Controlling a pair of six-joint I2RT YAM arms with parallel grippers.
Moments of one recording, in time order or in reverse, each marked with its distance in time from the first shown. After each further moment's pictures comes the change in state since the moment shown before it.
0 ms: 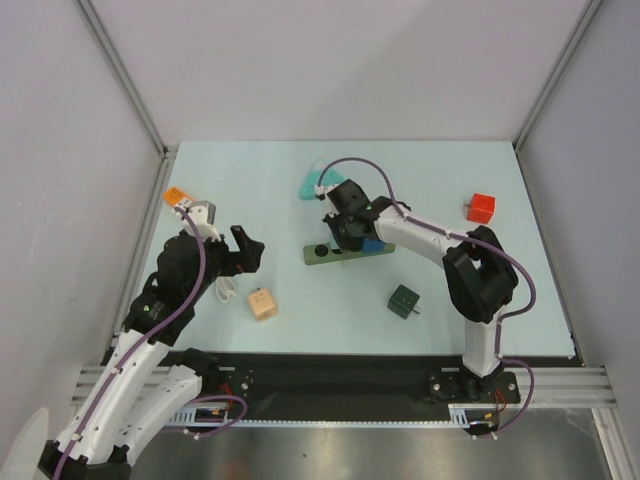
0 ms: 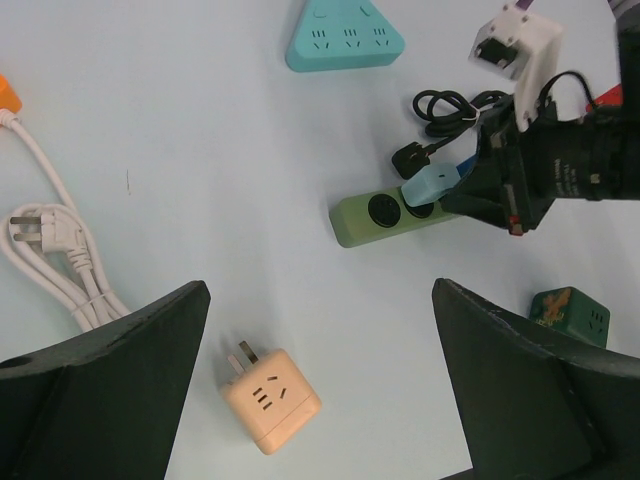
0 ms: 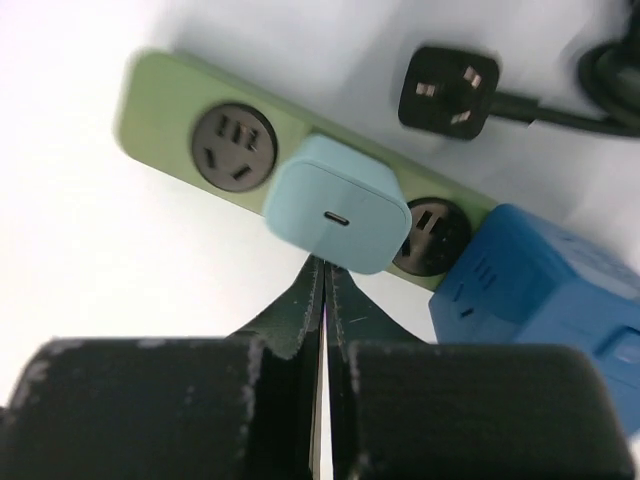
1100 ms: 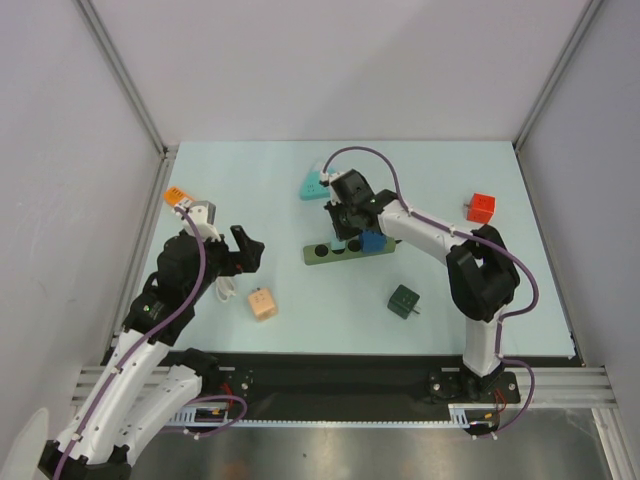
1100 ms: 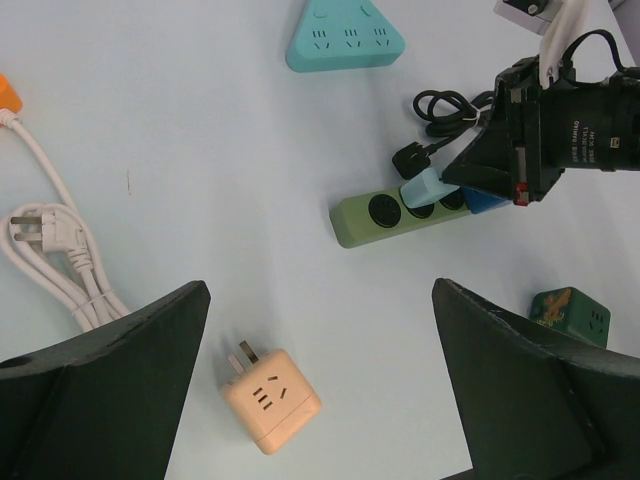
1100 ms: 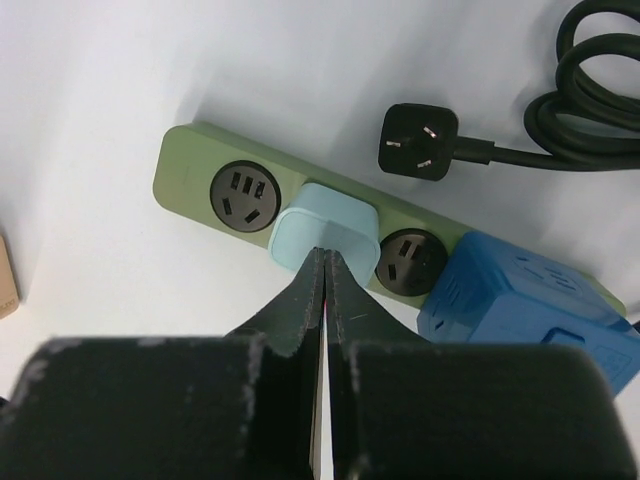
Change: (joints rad) left arm 0.001 0.000 0.000 0.000 -0.001 0.000; right arm -0.031 -0.011 0.053 0.047 -0.012 0.062
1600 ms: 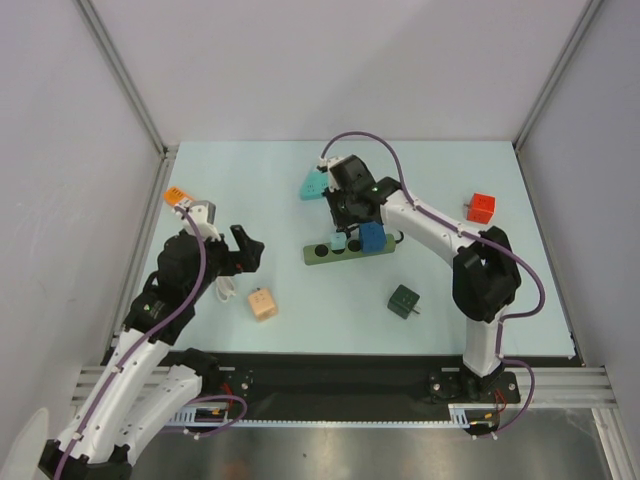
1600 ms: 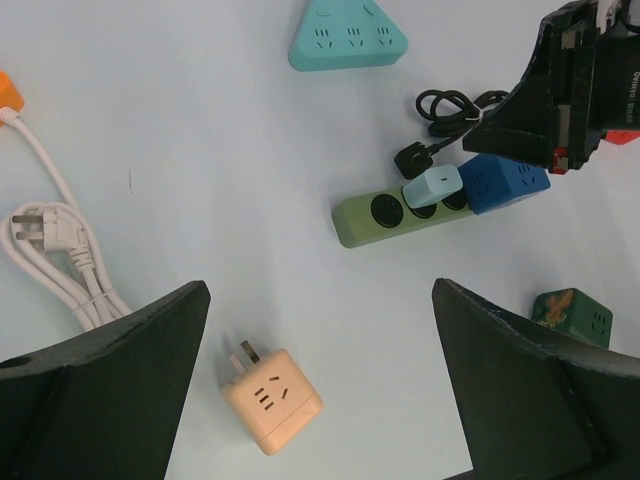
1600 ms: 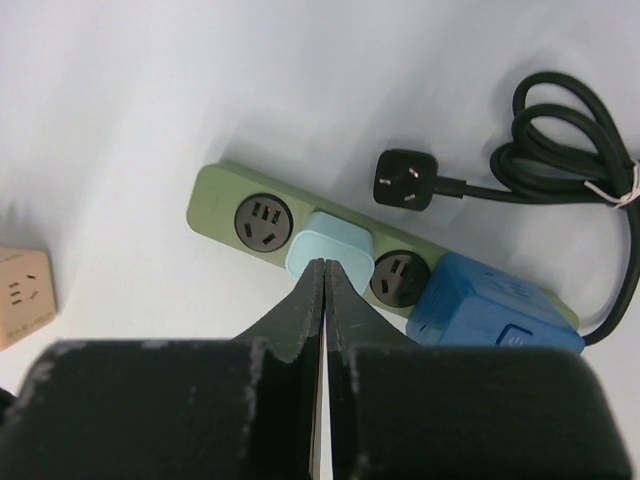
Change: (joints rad) left arm 0.005 0.005 0.000 0.001 0.001 0.000; right arm 0.000 -0.008 0.144 -0.098 0.009 -0.018
